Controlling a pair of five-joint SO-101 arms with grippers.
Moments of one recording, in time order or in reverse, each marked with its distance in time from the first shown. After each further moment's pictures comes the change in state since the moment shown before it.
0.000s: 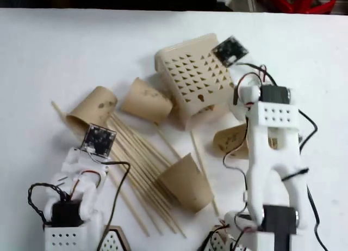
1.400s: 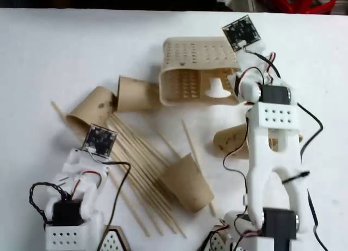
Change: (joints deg) left arm 0.0 0.0 1.4 0.0 0.0; right arm 0.0 -5.7 -0.1 -15.6 -13.4
